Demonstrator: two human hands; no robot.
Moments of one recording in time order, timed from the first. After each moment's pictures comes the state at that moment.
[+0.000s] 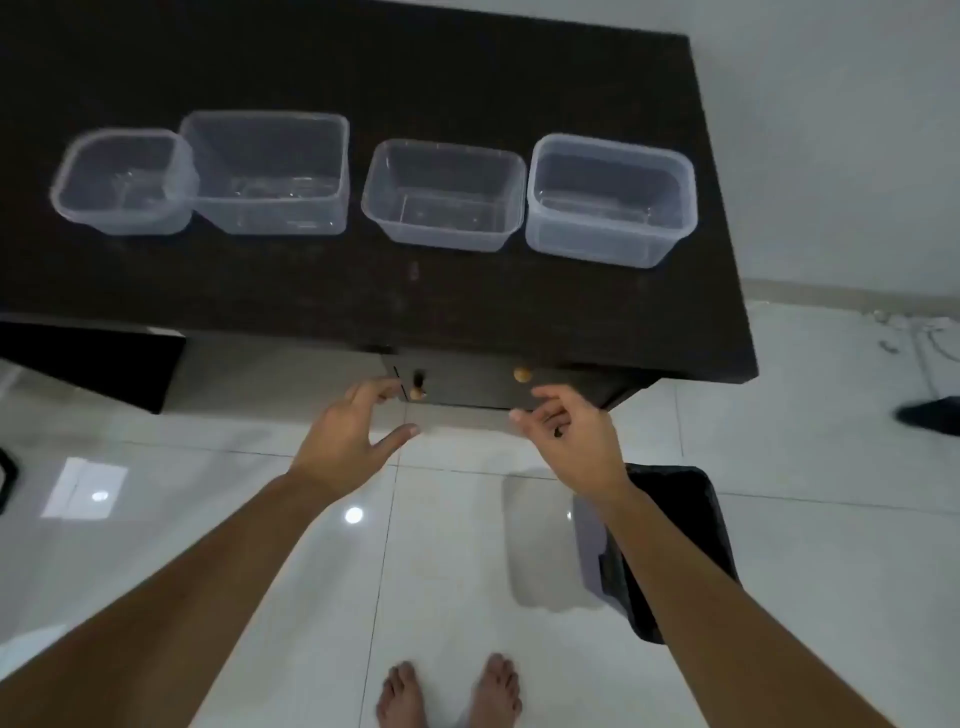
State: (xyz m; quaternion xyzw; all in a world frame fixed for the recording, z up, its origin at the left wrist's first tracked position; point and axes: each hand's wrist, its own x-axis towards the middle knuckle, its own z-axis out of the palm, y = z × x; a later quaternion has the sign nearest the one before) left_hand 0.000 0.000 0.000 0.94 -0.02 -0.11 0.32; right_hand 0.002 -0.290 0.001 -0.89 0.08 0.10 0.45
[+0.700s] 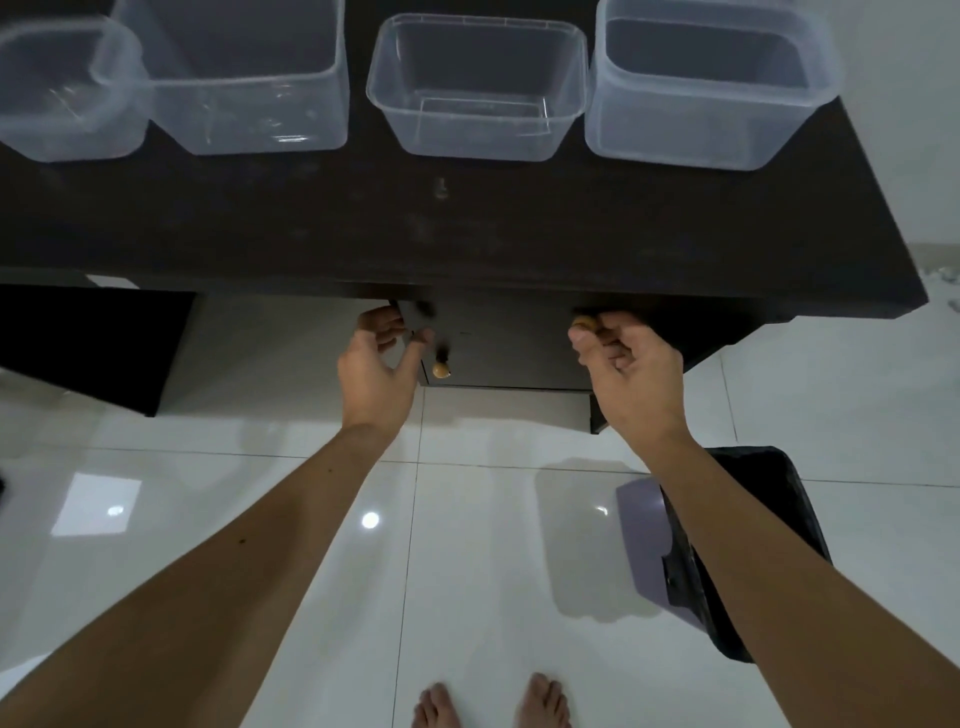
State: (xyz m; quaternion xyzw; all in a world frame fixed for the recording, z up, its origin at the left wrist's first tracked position) left_hand 0.054 -0.013 -0.092 0.84 0.16 0.07 0.52; right_hand 0.038 -0.277 -0.065 -0.86 0.09 -0.08 0.50
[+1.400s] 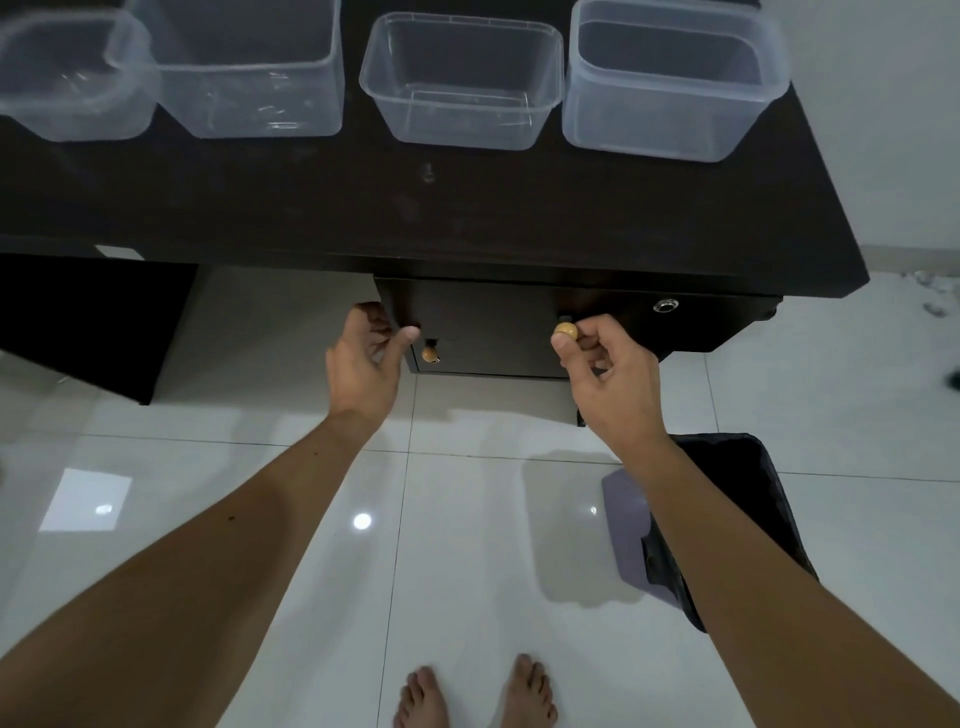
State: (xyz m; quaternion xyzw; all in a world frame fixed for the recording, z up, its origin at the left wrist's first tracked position) left_hand 0.030 -0.013 -0.078 0.85 0.14 0.05 0.50; right_hand 0.007 -0.278 -0.063 -0.87 0.03 -0.11 0.48
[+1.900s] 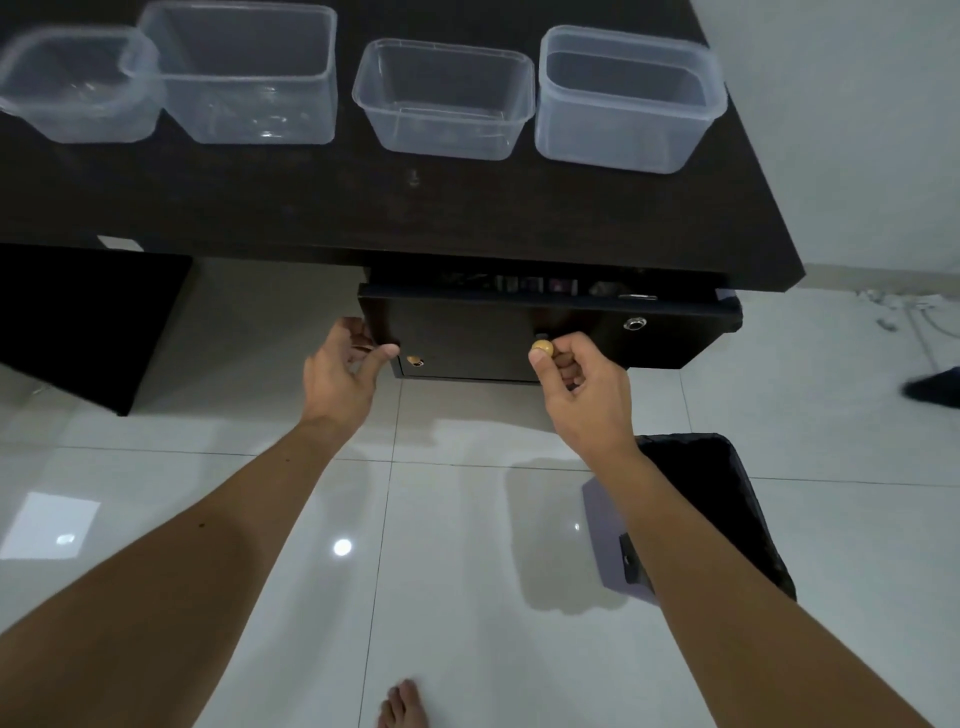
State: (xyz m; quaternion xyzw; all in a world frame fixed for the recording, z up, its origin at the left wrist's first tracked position) left_hand 0.005 -0.001 -0.078 0.87 0.10 0.04 0.48; right_hand -0.024 -0.274 -0.061 -0.88 0.04 -0.11 0.46
